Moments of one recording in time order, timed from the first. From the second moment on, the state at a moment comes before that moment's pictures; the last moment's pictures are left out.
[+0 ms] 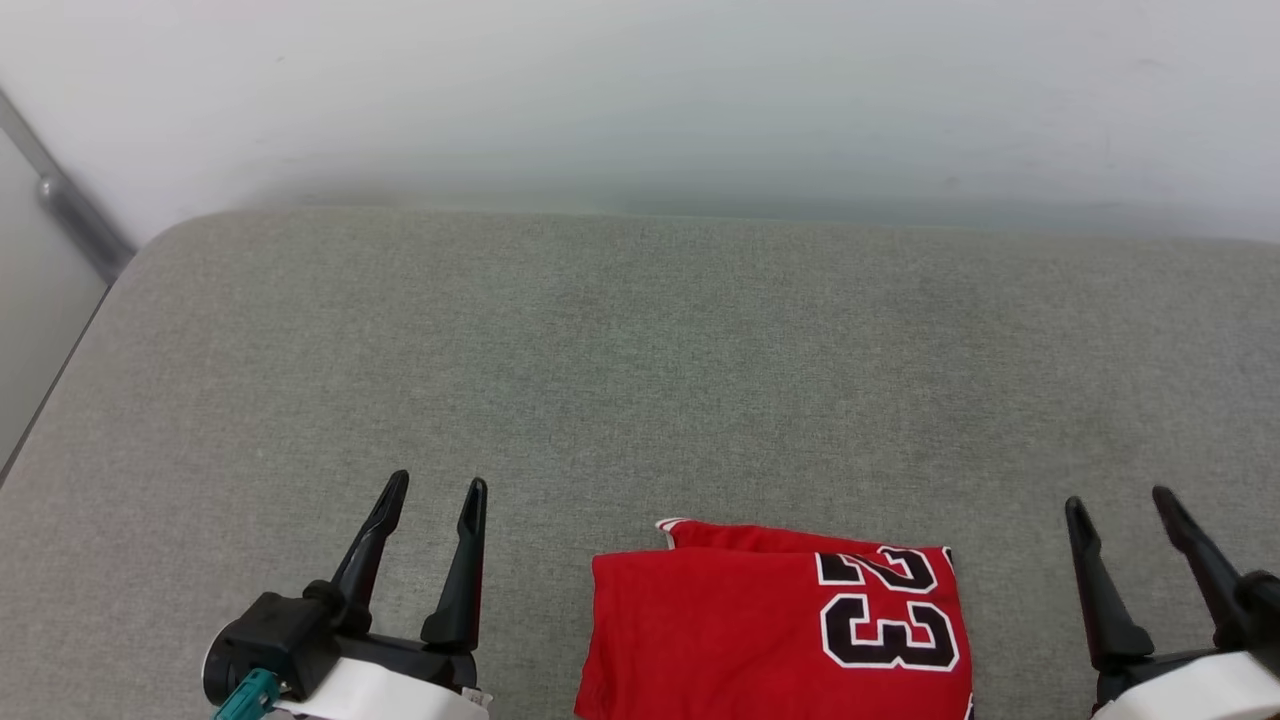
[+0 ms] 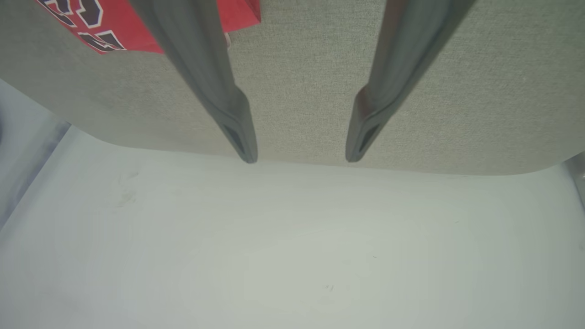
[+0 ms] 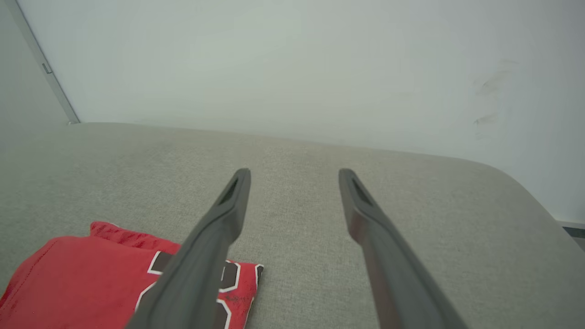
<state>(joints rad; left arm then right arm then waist) 0.05 0.12 -0.13 -0.04 -0.30 -0.13 -0.26 0.18 -0.13 -0.08 -0.28 0.16 0.13 0.05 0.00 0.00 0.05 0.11</state>
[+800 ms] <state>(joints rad) 0.01 0.12 -0.17 -0.02 -0.31 -0.13 -0.26 0.10 -0.13 -0.04 -0.14 0.34 0.13 0.88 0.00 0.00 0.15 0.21</state>
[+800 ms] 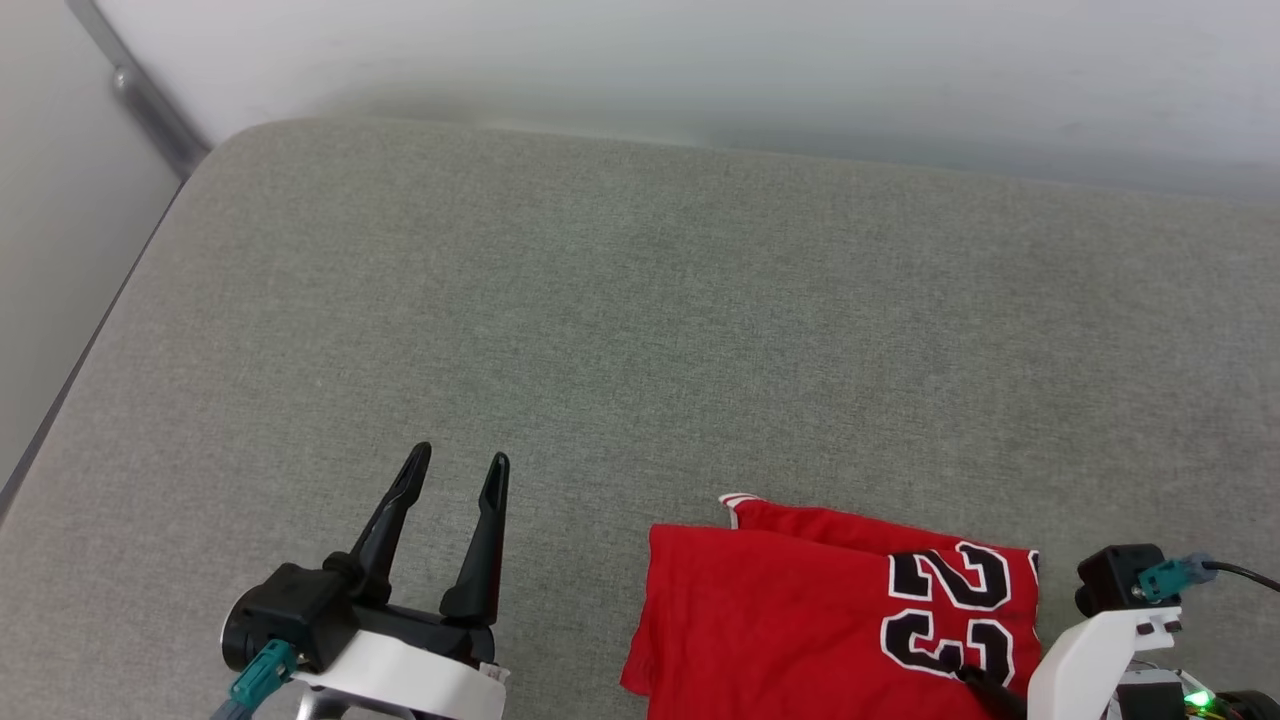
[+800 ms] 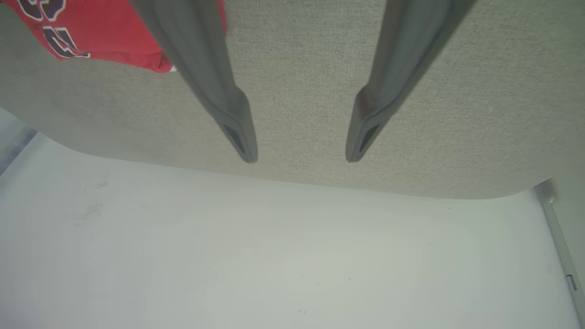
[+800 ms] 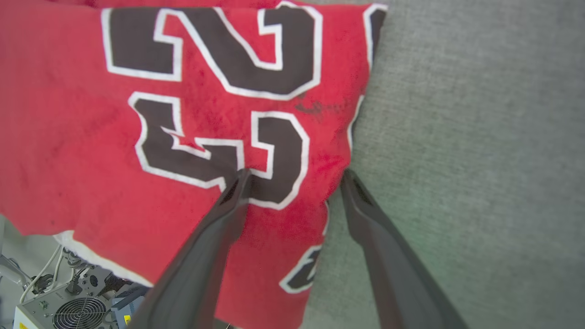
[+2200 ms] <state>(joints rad) -0.16 0.14 -0.39 -0.04 -0.27 -0.13 -0.26 -0.40 -0.78 0.25 0.11 0.08 0.13 0.64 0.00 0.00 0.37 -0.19</state>
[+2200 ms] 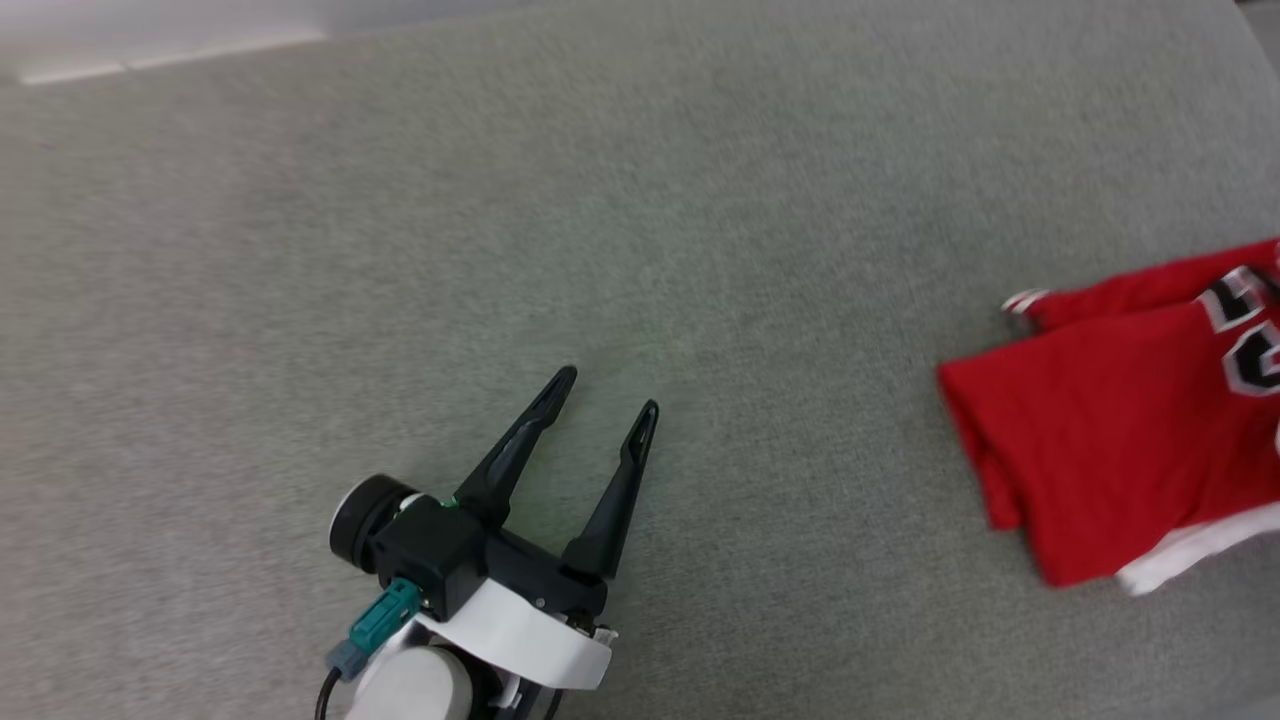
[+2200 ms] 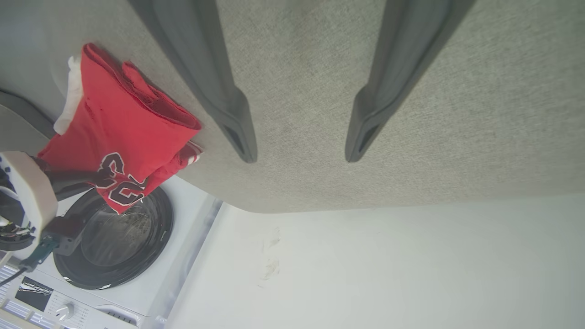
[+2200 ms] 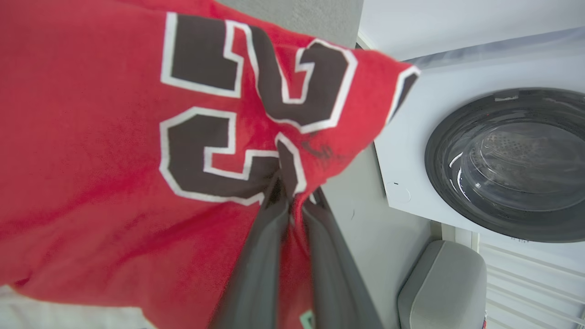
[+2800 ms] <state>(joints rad) -0.24 0.21 -0.41 -0.15 -0.24 -0.13 -0.26 -0.60 -0.77 -0.08 0.59 -0.05 0.13 0.36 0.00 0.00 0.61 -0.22</state>
